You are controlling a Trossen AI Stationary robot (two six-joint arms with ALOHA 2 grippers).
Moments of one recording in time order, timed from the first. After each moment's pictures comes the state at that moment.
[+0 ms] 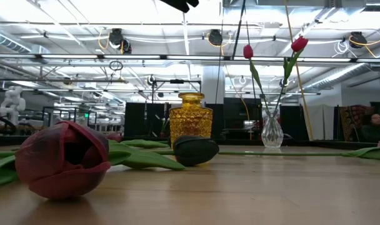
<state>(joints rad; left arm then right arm) -0.34 1.66 1.55 -0.71 -0.74 -0.33 0.40 1.25 1.21 -0.51 0.76 0.00</state>
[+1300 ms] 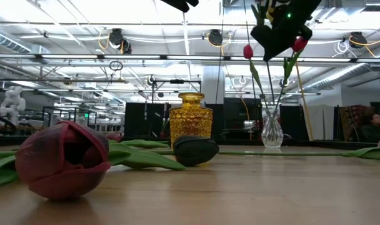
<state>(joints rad) -0.34 1.66 1.55 -0.72 -0.73 -0.33 -0.20 1.20 1.06 -0.70 0.86 0.37</state>
